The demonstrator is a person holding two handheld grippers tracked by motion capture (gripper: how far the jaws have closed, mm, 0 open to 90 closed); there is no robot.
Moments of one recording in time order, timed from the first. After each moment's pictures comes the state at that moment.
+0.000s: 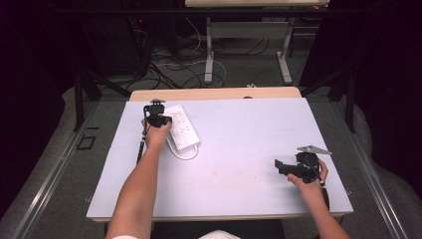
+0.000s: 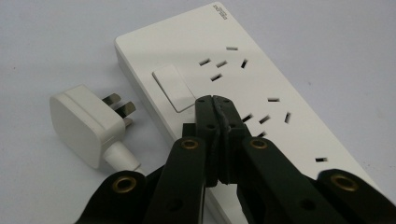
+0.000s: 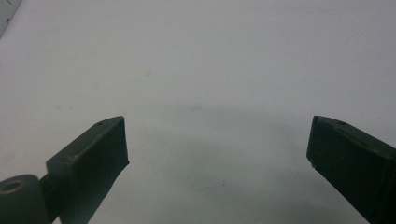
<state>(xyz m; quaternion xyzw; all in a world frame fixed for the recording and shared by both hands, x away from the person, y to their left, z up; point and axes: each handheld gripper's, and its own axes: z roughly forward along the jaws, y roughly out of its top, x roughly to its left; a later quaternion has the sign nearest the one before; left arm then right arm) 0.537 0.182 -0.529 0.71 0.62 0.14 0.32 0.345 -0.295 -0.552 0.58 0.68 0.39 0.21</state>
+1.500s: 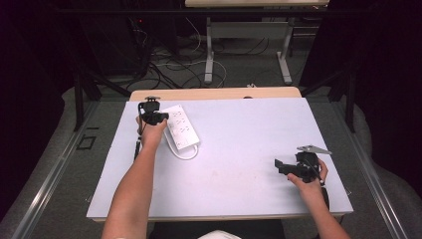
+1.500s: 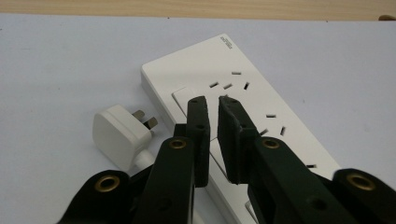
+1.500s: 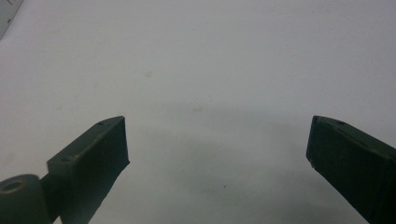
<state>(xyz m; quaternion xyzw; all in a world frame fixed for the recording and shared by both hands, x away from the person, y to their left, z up) 0.528 0.192 -0.508 0.69 0.62 0.18 0.33 0.346 -0.295 -0.552 0.58 0.68 0.39 0.21</state>
